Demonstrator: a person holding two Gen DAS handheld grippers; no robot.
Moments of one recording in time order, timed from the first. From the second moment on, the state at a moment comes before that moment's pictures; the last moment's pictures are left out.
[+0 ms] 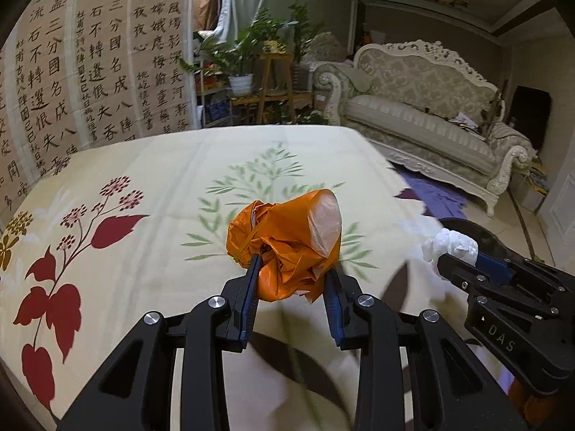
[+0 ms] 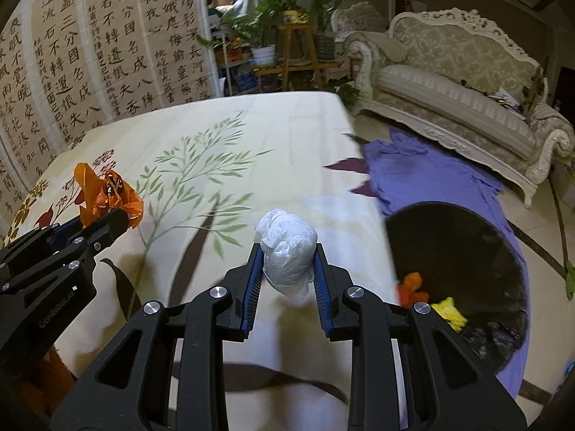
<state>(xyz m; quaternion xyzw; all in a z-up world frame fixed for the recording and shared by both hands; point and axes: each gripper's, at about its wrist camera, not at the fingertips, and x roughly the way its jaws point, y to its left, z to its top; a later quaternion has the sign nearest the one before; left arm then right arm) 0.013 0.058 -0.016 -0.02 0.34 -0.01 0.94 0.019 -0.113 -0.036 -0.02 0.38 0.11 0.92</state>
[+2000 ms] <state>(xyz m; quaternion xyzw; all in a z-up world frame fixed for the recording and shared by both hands) 0.077 -0.133 -0.037 0.05 0.34 -0.15 0.93 0.049 -0.304 -0.055 0.04 0.35 -0.09 0.93</state>
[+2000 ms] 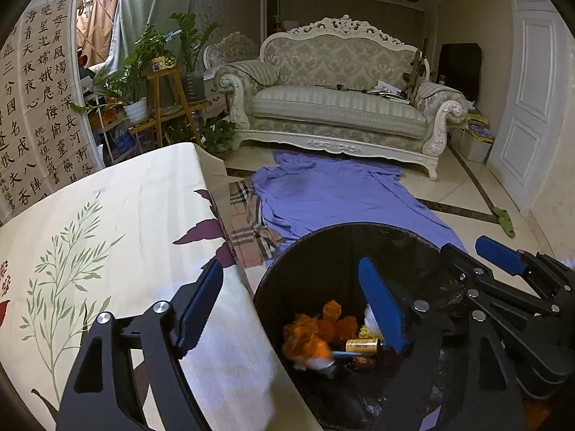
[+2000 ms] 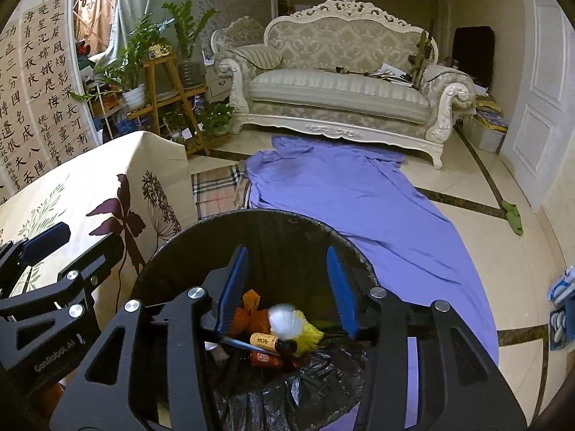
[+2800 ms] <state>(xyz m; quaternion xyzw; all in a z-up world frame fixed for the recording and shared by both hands) 0.058 -0.111 -0.011 0.04 0.33 -0.13 0.94 0.001 -0.306 -0.018 0.04 0.30 -0.15 0.94</state>
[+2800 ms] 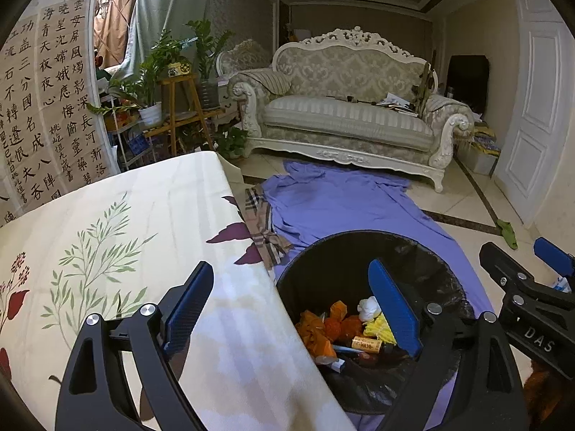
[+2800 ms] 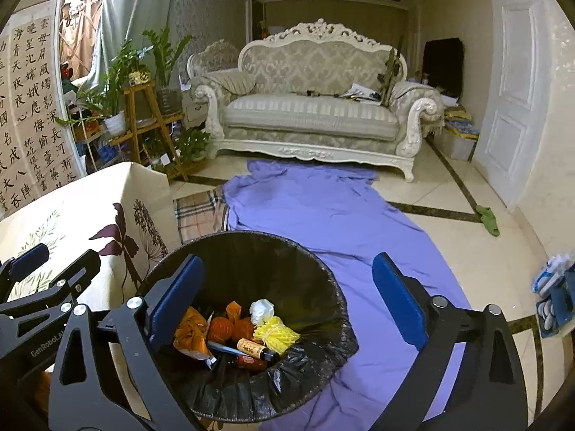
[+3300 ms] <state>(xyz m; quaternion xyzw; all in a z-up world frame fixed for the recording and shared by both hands) 0.009 -0.083 0.014 0.04 0.30 -0.11 0.95 -0.054 -0.277 0.009 0.03 0.28 -0.15 0.95</state>
